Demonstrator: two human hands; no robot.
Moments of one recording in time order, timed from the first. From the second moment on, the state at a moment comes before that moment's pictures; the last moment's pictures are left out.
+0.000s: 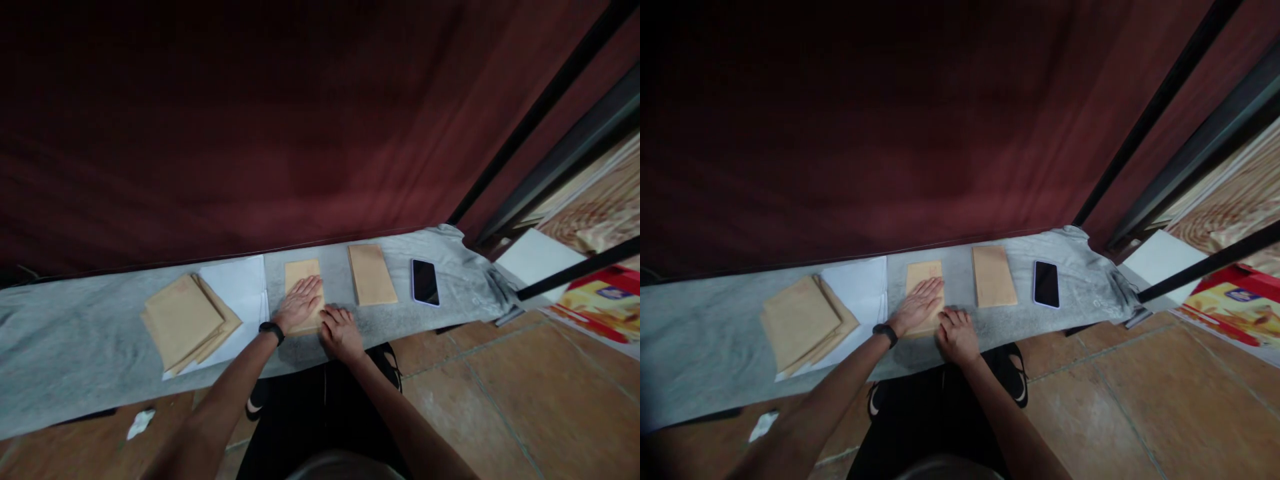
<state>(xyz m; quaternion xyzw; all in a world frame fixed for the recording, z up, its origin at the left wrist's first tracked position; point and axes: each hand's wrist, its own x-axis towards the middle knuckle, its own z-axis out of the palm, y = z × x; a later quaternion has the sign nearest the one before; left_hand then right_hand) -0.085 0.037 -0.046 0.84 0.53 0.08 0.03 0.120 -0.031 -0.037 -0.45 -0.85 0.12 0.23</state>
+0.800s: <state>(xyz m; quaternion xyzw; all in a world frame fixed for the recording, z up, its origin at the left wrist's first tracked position) -0.079 -0.072 -0.024 0.86 0.52 0.02 0.03 0.121 -0.029 -0.037 -0.44 -0.85 0.15 0.25</state>
